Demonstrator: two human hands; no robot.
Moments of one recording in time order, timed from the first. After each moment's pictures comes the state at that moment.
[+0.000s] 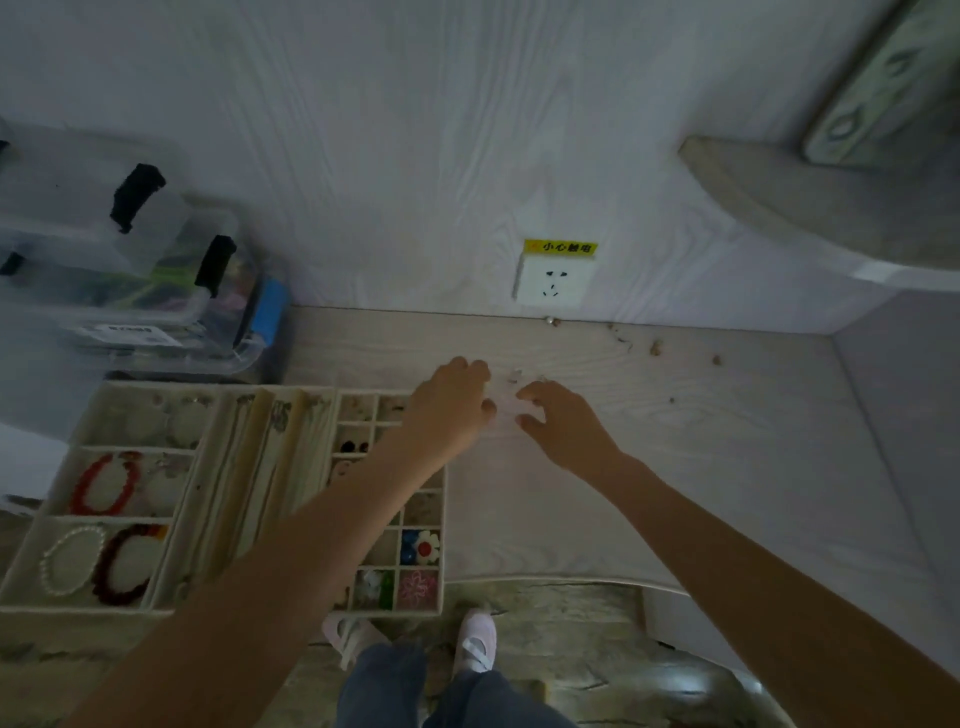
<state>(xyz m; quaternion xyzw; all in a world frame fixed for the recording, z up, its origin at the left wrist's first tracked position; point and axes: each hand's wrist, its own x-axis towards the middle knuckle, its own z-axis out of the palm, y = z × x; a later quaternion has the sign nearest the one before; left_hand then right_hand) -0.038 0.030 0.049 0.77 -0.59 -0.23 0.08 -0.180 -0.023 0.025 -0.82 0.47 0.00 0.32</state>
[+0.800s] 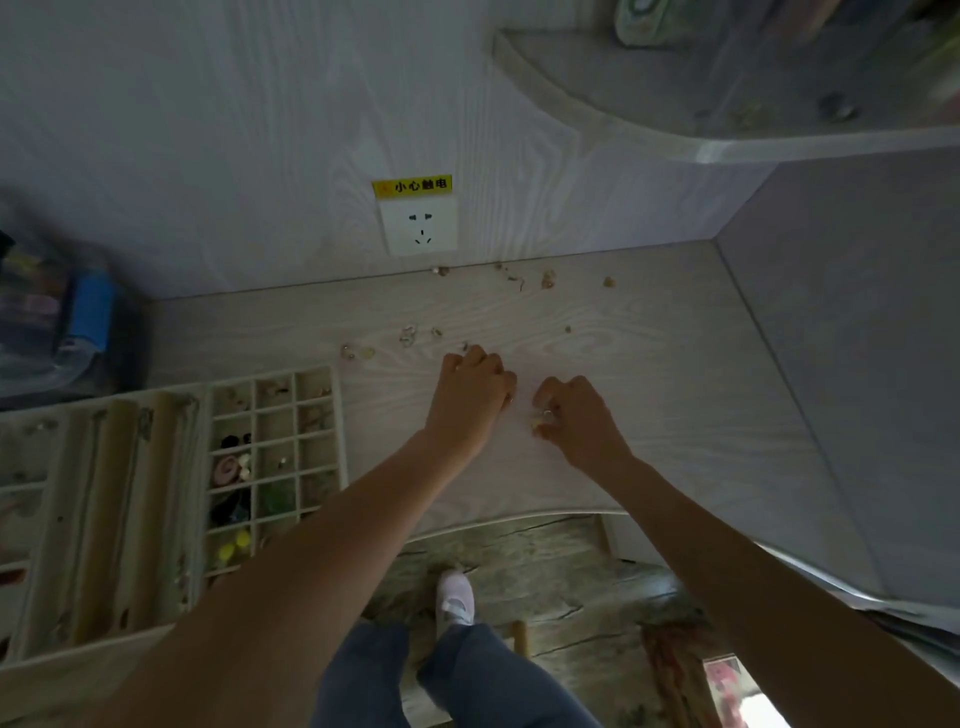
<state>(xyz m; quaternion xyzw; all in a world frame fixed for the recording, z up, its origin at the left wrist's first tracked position) -0.162 0.007 -0.010 0.63 -0.76 -0.07 0.09 -0.313 -0.009 -0.006 -0.73 0.60 -0.04 0.33</state>
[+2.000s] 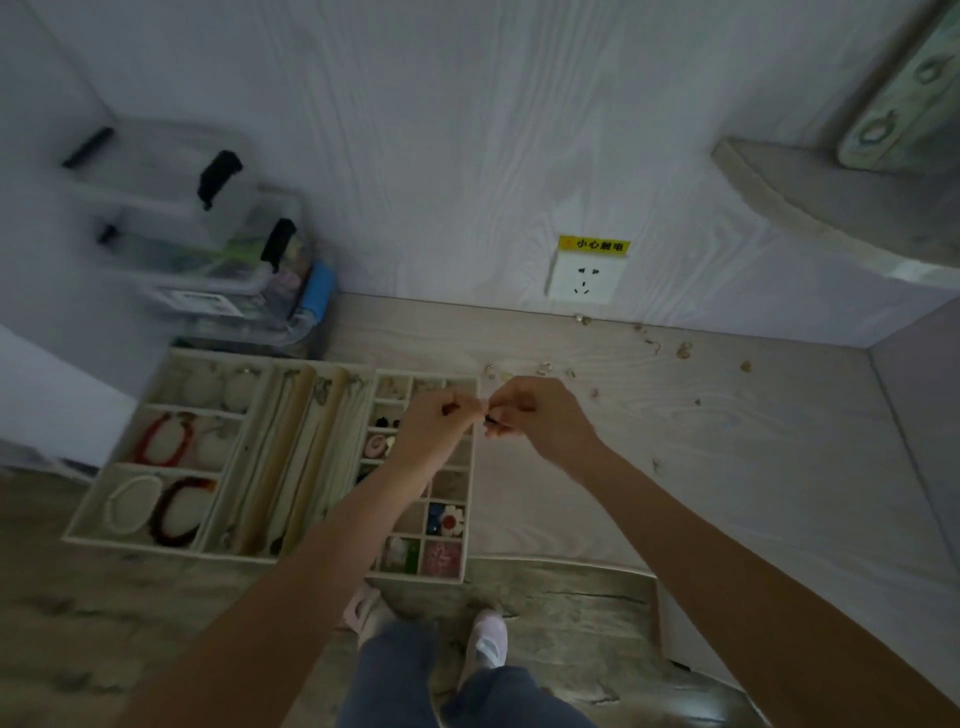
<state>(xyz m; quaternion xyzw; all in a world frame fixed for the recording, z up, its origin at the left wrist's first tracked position) -0.039 0.098 0.056 0.76 -0.28 -0.41 0.42 -0.154 0.014 0.047 -0.67 0.40 -0.14 0.61</state>
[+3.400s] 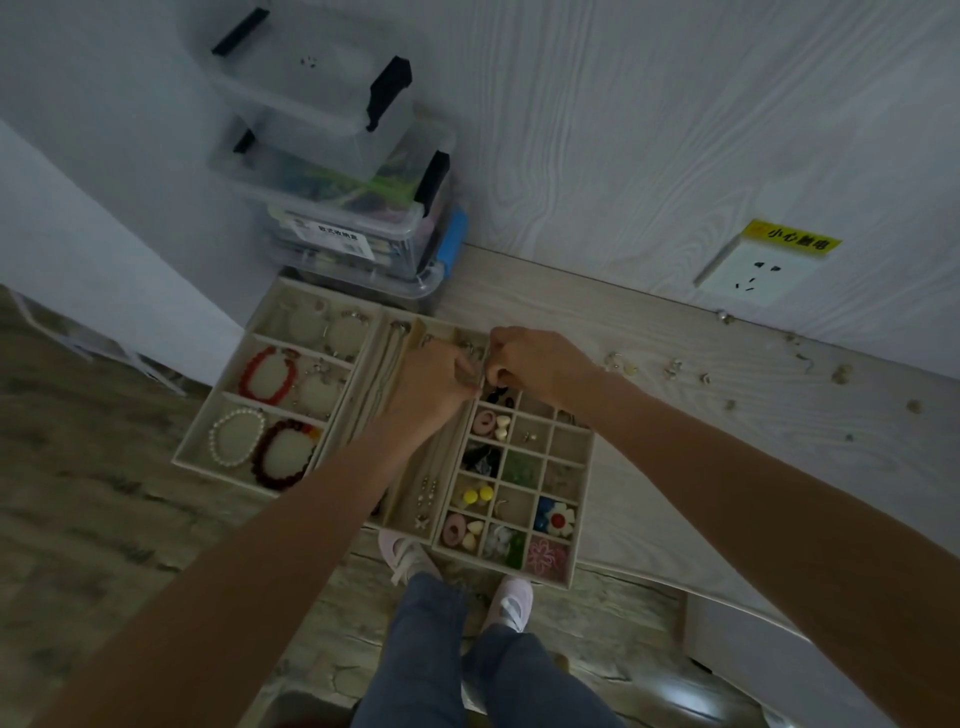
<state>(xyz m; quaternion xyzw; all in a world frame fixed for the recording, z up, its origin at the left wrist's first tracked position) 0.091 0.137 0.010 0.84 -0.35 -0.31 0.26 -0.001 0.014 0.020 -0.97 0.10 0.15 0.14</state>
